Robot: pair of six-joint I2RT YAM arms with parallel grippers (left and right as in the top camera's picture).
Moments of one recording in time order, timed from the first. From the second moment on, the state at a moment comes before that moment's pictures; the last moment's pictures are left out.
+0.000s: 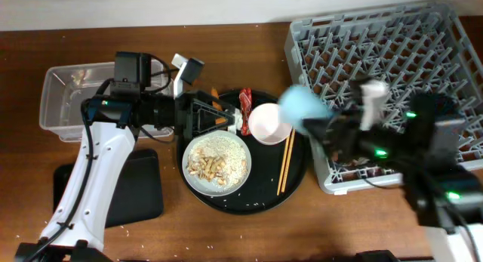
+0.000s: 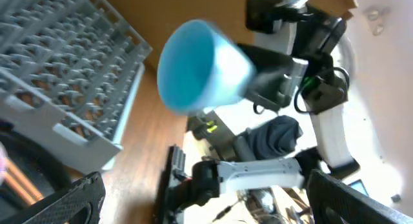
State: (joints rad) left arm -0.12 1.53 1.35 -0.78 1.49 0.05; right arm 0.02 0.97 1.15 -0.78 -0.70 0.26
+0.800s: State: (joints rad) left arm -0.24 1.53 1.35 -0.89 0.90 -0.04; right arm -0.26 1.37 1.49 -1.16 -0.46 0.12
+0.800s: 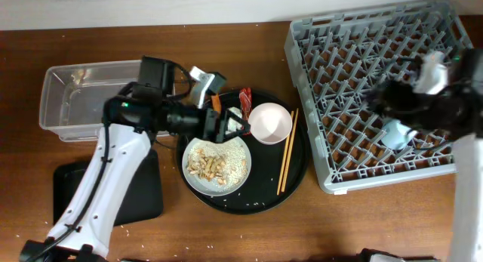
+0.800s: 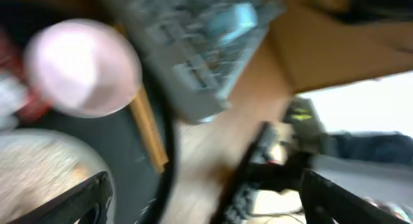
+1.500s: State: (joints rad) left arm -0.12 1.00 1.45 -1.22 -0.04 -0.21; right arm 0.35 1.92 1.45 -0.98 -0.05 0.39
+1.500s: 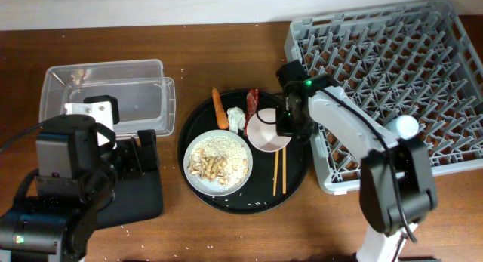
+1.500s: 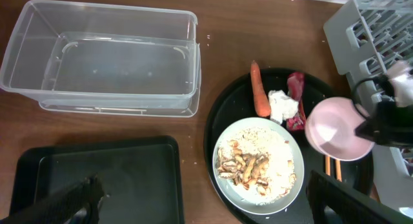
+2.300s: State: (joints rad) left arm -0.12 1.00 1.45 -1.24 -0.04 -0.21; right arm 0.01 2.02 1.54 -0.57 1.18 0.10
